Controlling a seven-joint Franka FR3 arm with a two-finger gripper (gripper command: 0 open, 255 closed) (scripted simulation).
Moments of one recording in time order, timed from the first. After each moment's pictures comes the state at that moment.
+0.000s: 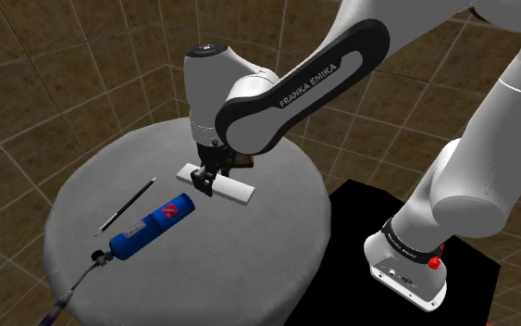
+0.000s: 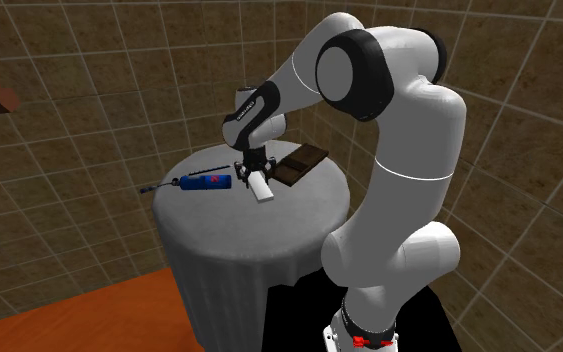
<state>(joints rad) 0.21 0.08 0.44 -2.26 -0.08 2.33 0.43</state>
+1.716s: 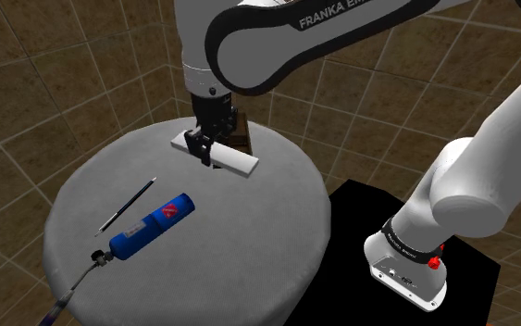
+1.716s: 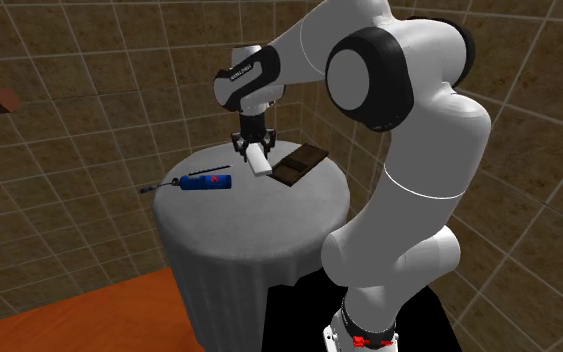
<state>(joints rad) 0.20 -0.07 0.44 -2.13 0.01 2.06 0.36</state>
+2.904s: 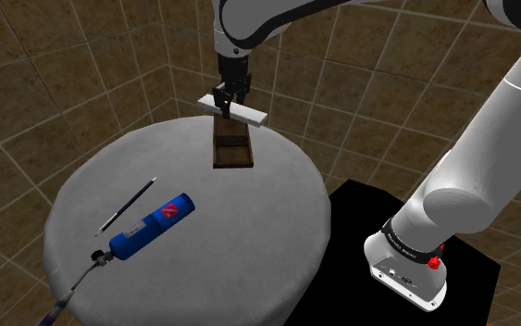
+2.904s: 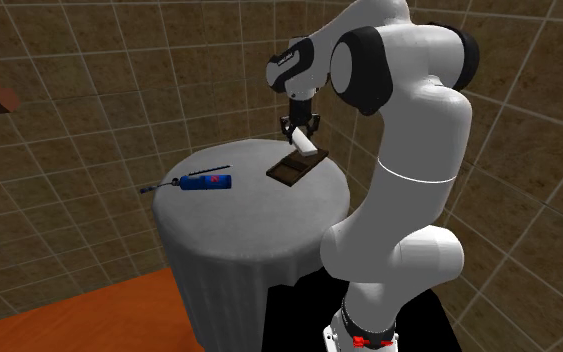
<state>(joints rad) 0.04 0.06 0.27 -1.97 -0.04 2.03 0.06</state>
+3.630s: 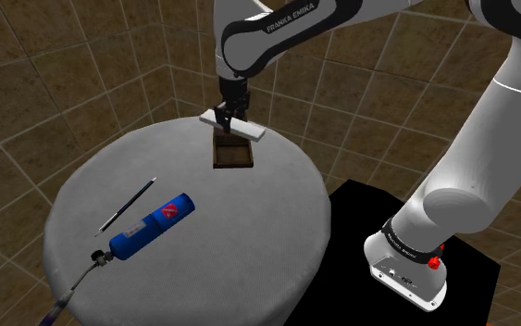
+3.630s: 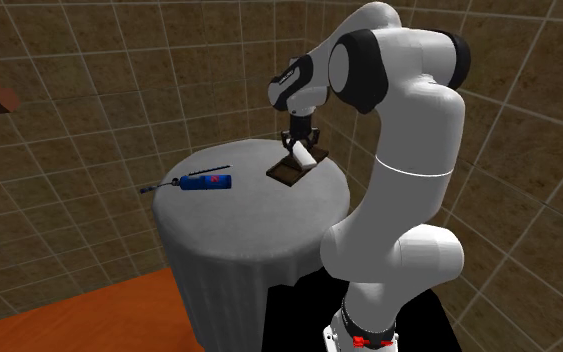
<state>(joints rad) 0.04 0.12 0.27 -2.05 -0.06 2.16 0.06</state>
